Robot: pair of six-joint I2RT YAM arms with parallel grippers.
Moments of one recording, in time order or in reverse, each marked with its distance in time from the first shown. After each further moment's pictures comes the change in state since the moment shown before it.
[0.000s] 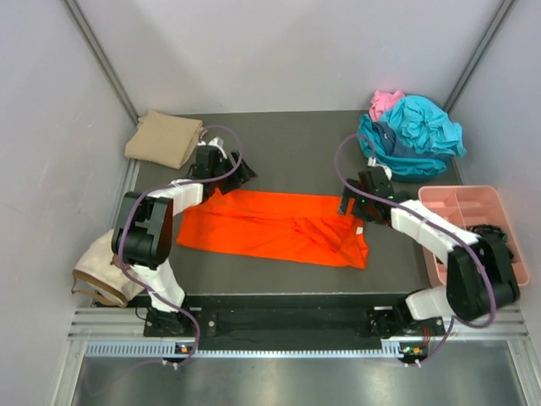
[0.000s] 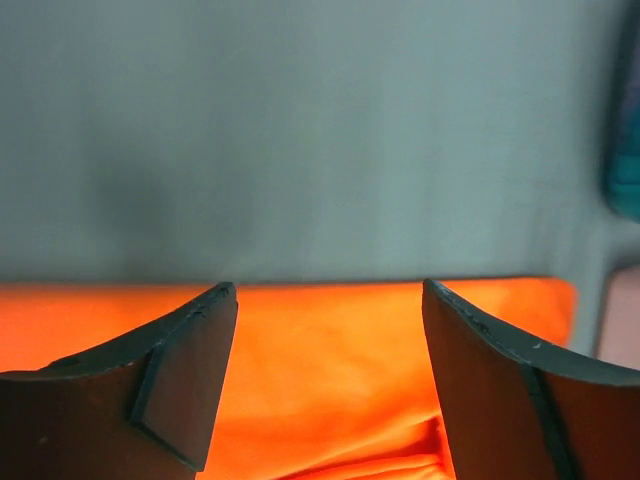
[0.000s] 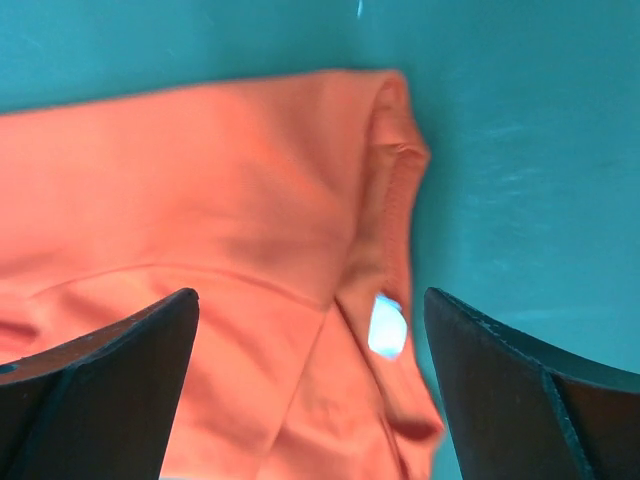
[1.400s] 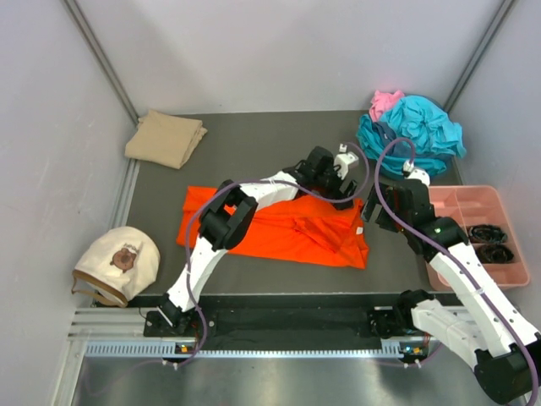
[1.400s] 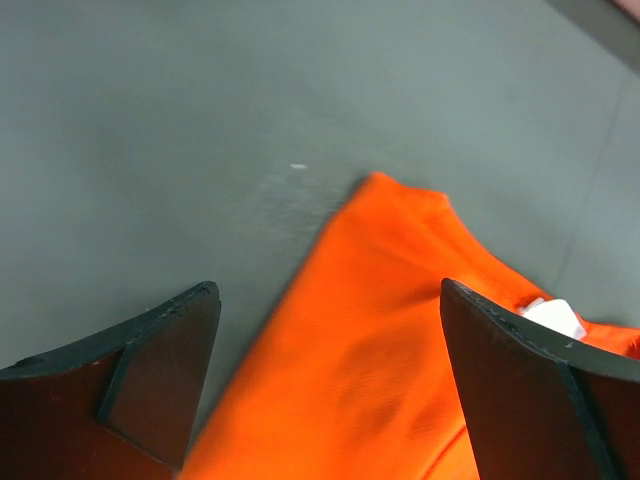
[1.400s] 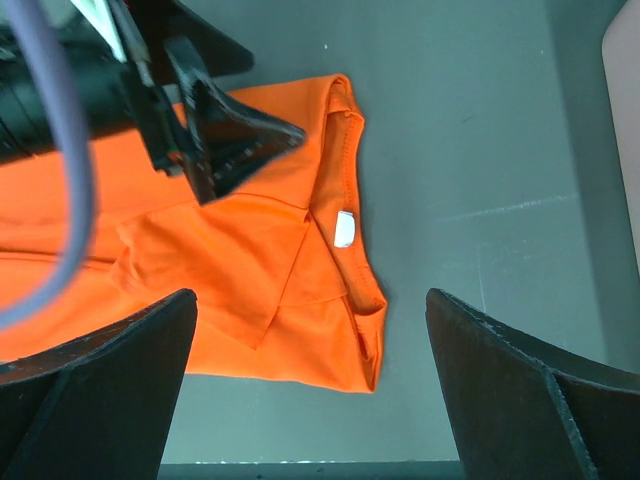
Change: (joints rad) left arm -0.545 0.612 0.843 -0.214 0.172 0.653; right arm 0.000 -0.558 0.016 -0.343 0.081 0.002
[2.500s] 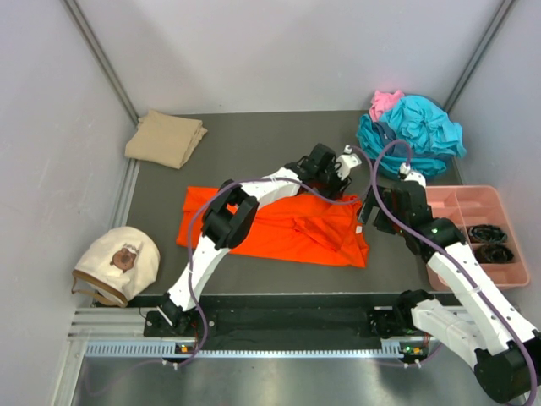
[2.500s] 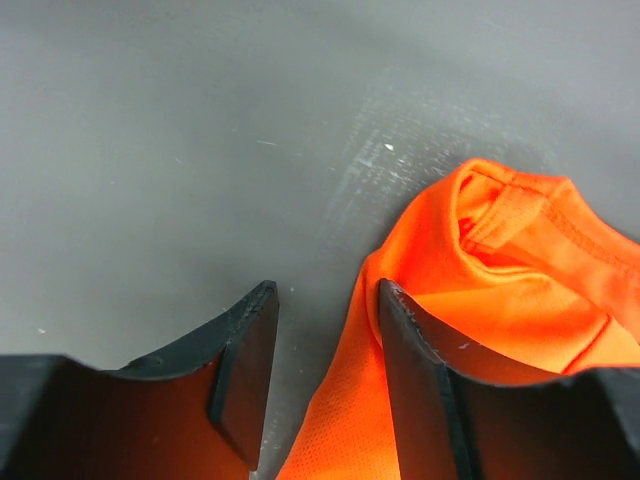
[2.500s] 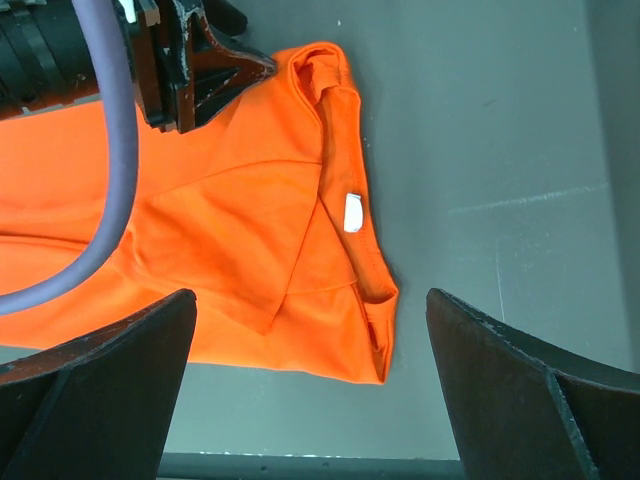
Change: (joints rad) left arm -0.010 0.046 0.106 -0.144 -0.134 0.255; right arm 0.000 0.006 -0.033 0.024 -0.043 0.010
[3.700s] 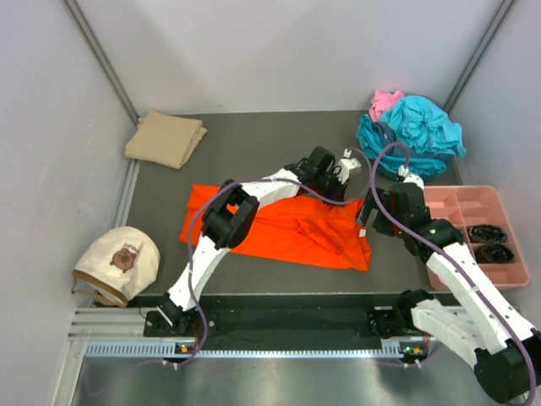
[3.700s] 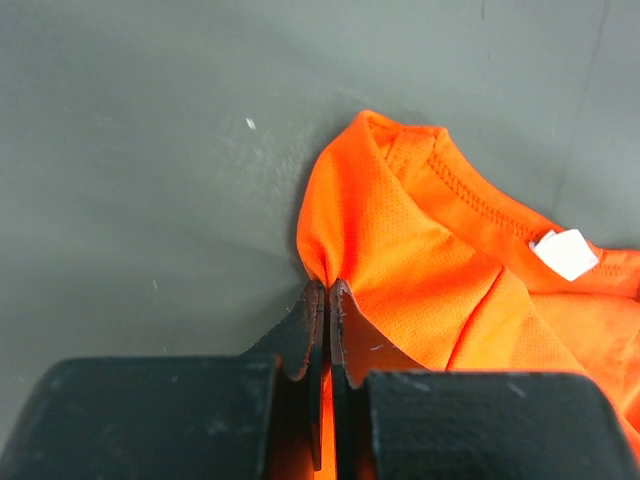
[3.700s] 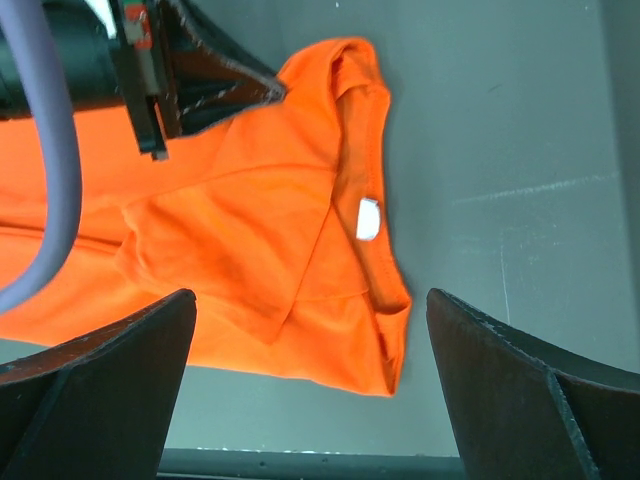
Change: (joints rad) left arm 0.004 -0.008 -0.038 -0.022 0.229 -0.103; right arm 0.000 0.003 -0.021 0.005 -0.011 0.008
